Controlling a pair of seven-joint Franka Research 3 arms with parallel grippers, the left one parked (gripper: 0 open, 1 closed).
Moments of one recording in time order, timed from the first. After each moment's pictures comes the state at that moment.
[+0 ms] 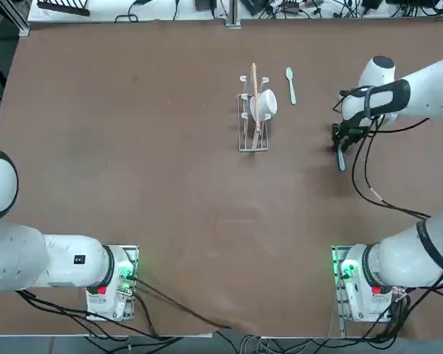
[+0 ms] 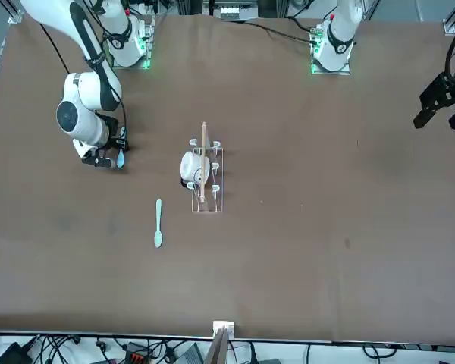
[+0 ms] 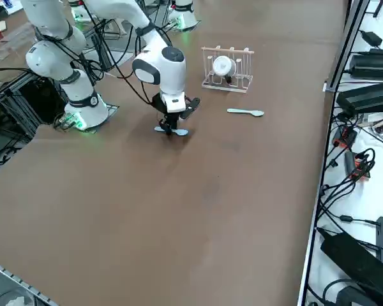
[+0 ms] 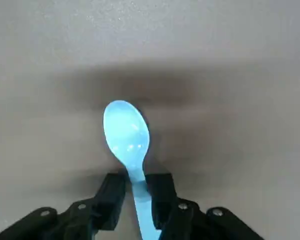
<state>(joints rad) 0.06 0.23 0.00 -2.49 0.04 2.51 0.15</state>
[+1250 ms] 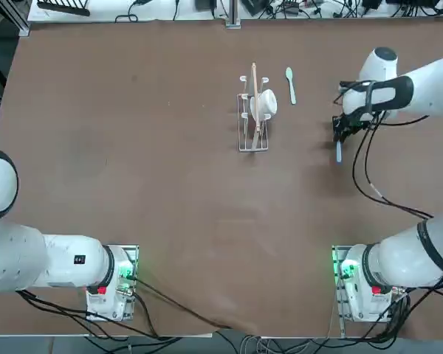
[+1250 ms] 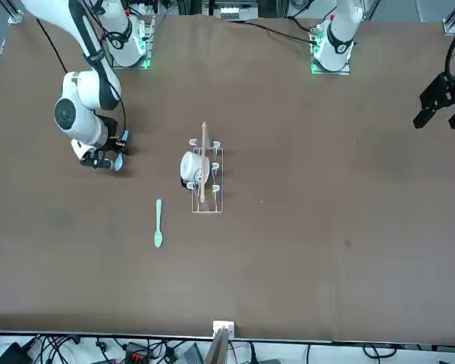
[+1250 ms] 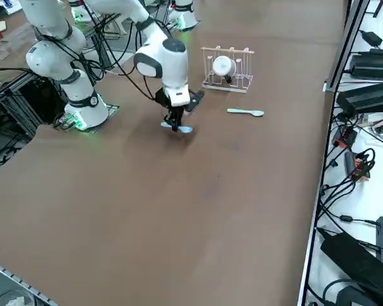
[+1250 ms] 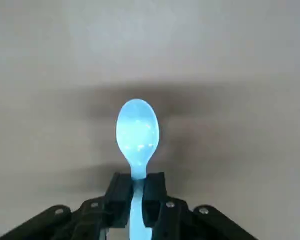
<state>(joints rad) 0.07 0.17 0.01 -2.44 0.03 2.48 0.13</state>
